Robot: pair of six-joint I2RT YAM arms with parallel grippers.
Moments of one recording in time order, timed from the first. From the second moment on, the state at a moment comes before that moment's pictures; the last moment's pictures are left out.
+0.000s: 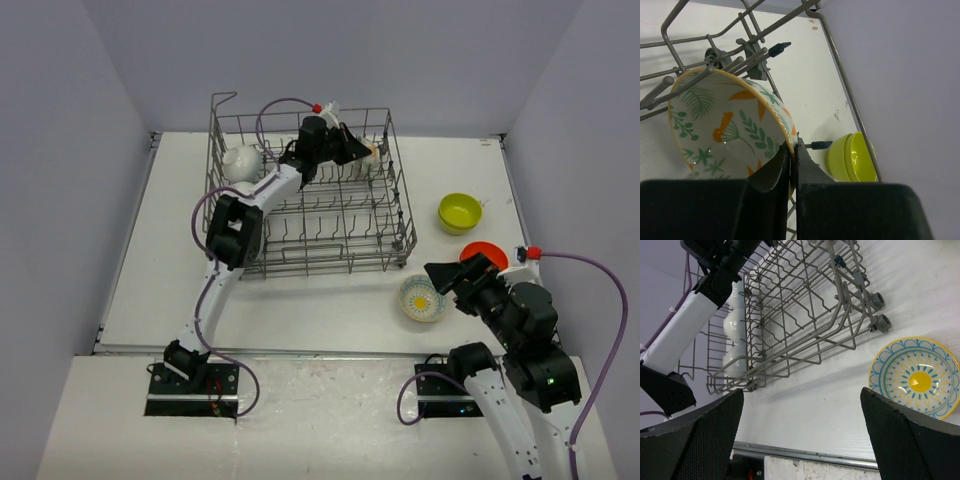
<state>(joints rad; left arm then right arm) -0.48 2.57 2.24 0.11 0.42 -0.83 0.24 0.25 0.78 -0.86 -0.05 0.87</state>
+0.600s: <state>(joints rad) -0.41 2.52 2.11 0.39 0.66 -1.02 0.24 0.24 0.78 -0.83 -0.07 0.88</state>
